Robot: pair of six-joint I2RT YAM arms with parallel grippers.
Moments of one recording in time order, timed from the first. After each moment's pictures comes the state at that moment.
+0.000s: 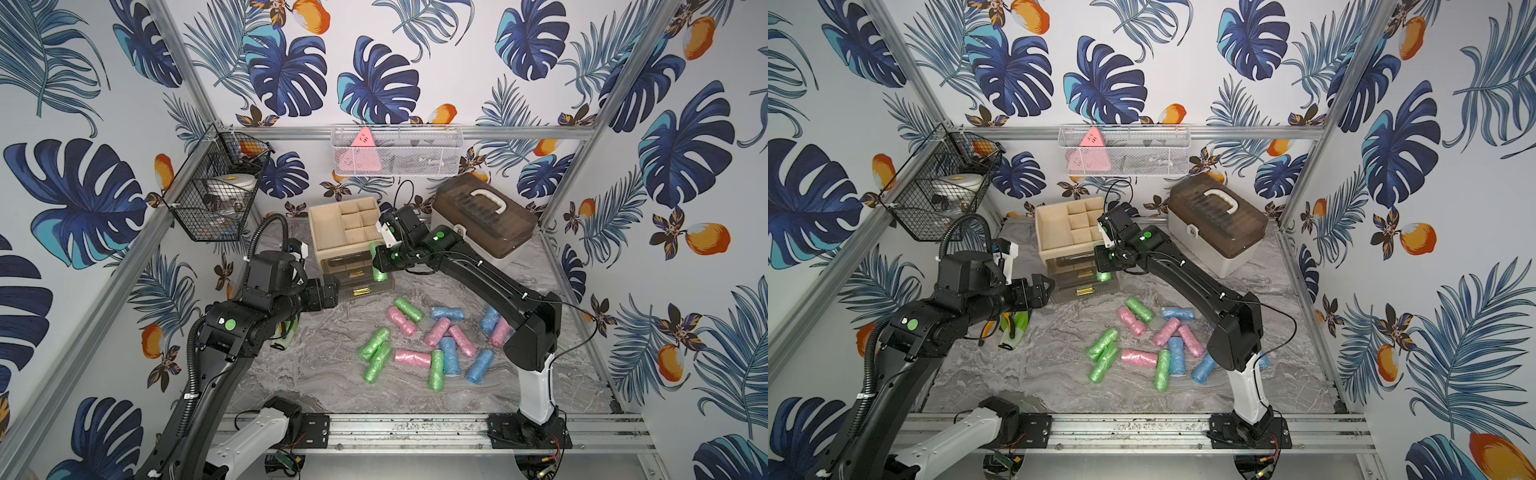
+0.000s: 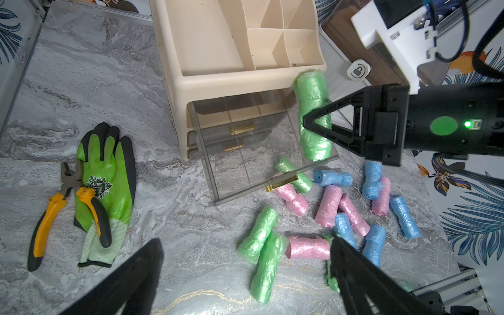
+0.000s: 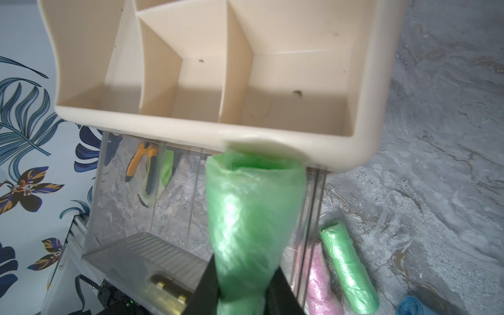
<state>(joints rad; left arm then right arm) -0.27 0.94 1.31 -1.05 0.03 -0.39 0.79 2.03 2.09 -0.93 -0.08 0.45</state>
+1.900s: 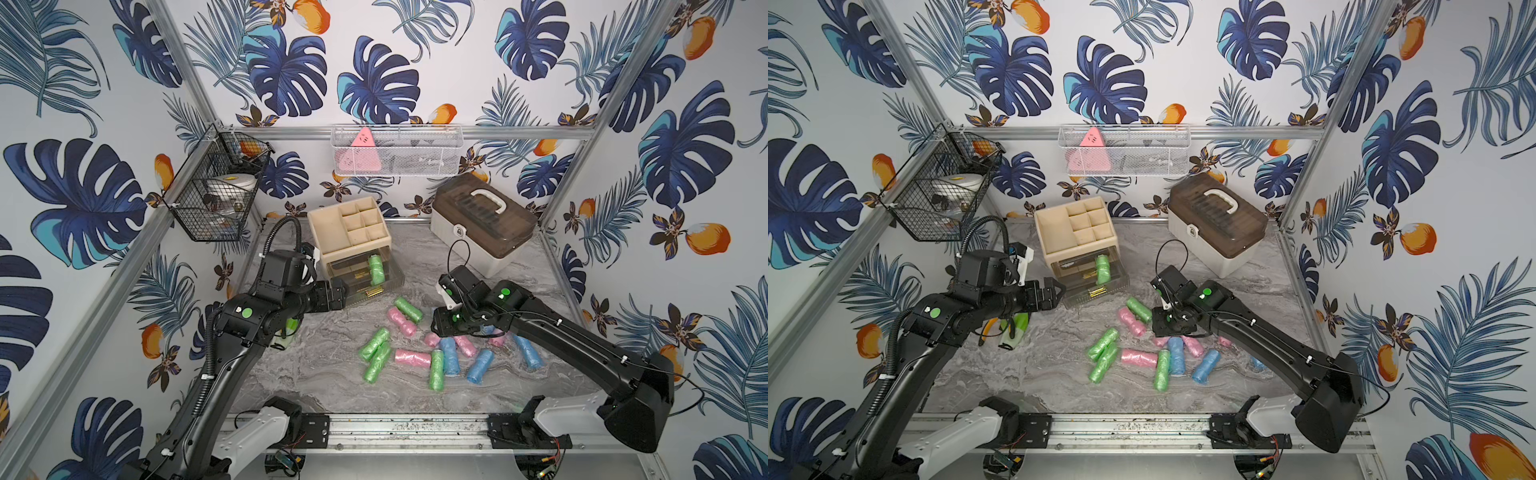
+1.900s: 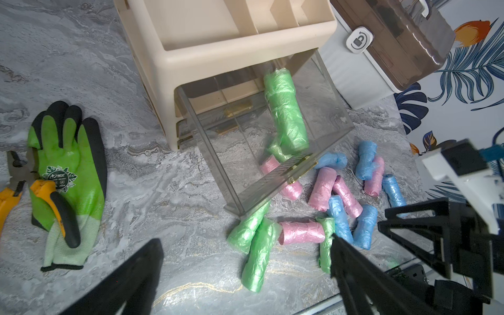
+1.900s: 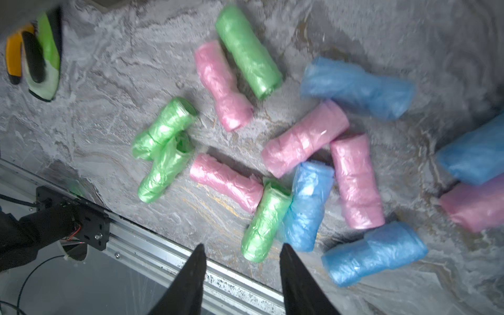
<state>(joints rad) -0.26 0.99 1.24 -1.01 0.13 -0.39 0.80 1.33 1.17 -1.01 -0.06 0.60</state>
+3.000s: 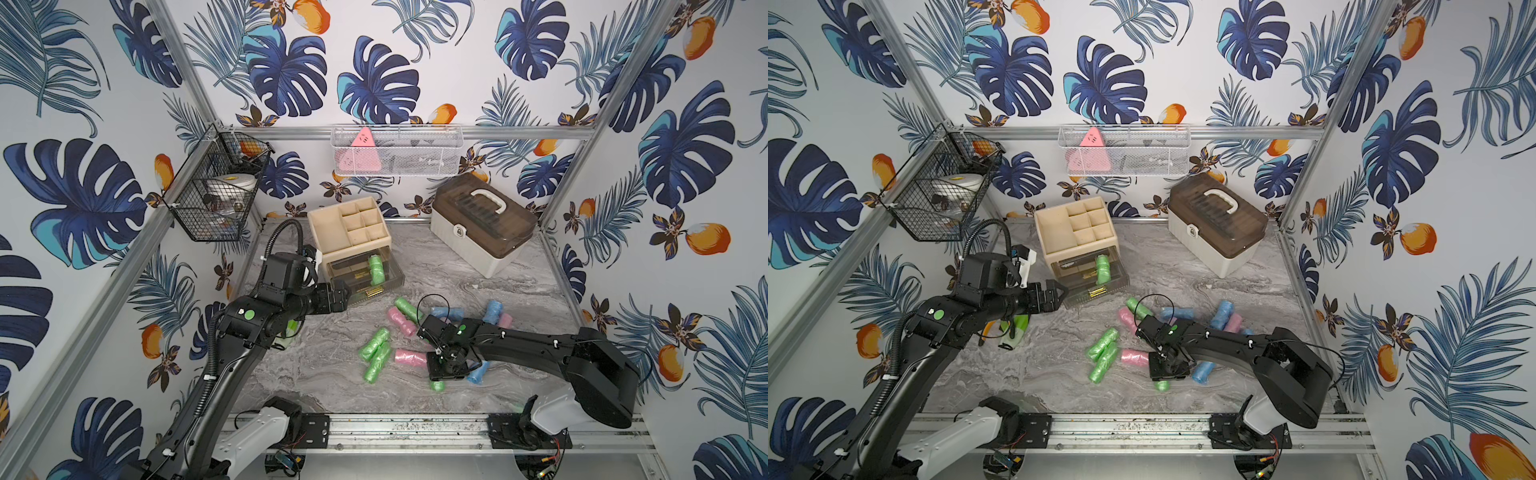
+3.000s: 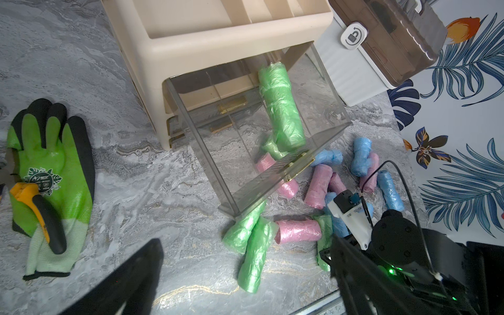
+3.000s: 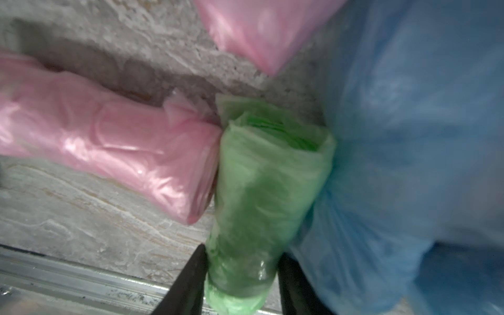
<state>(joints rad) -0.26 0.98 1.20 -0.98 0.16 -0.39 0.96 1.52 0.84 -0.79 -0.09 0.83</state>
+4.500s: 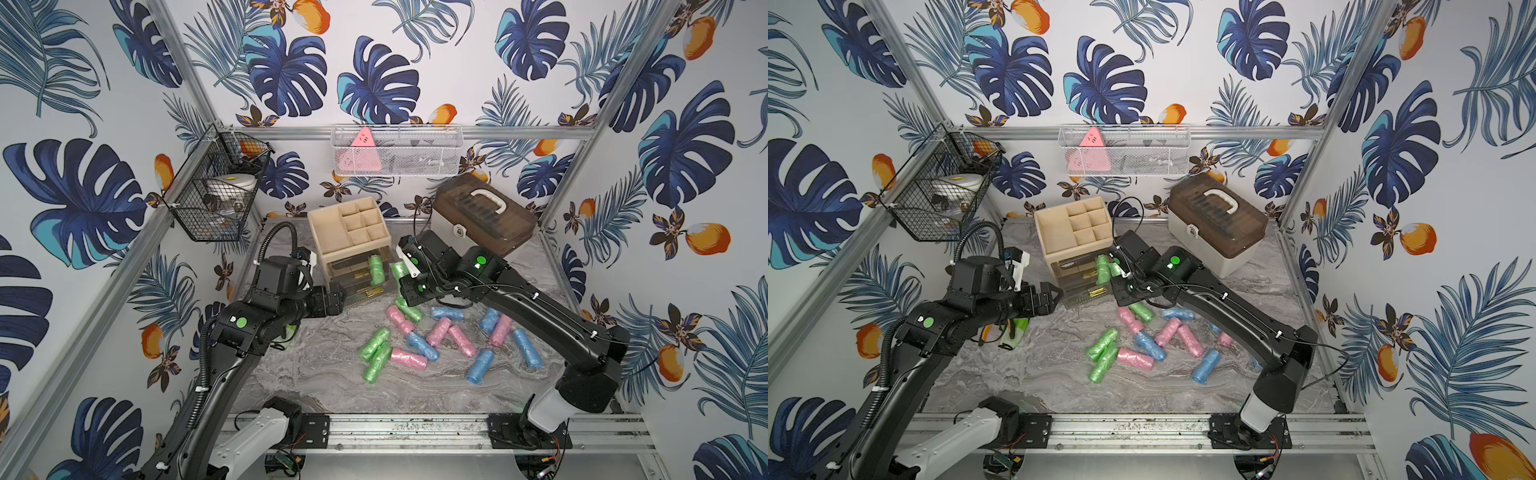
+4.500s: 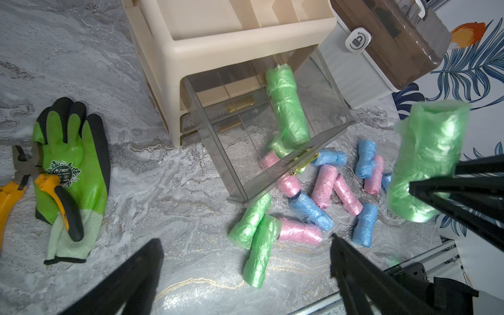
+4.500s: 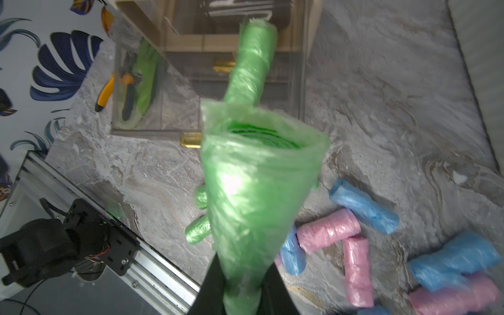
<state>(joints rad) -0.26 0.93 1.21 -1.02 0.12 -0.39 0.94 1.68 1.86 -1.14 0.11 0.42</state>
